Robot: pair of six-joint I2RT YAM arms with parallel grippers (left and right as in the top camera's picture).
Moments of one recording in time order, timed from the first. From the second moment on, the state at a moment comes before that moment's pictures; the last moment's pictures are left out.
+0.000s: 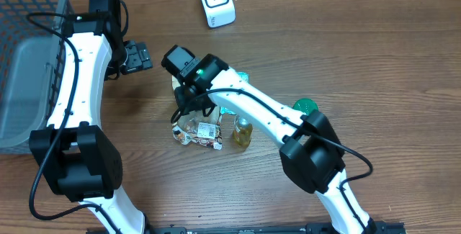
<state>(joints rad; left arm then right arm) 0.06 1.93 1.76 -1.20 -0.12 -0.29 0.83 2.27 2.03 -1.08 -0.03 0.50</state>
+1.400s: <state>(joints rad) 0.06 1.93 1.76 -1.20 -0.12 -0.29 0.51 2.04 2.28 -1.64 -0.01 0.38</state>
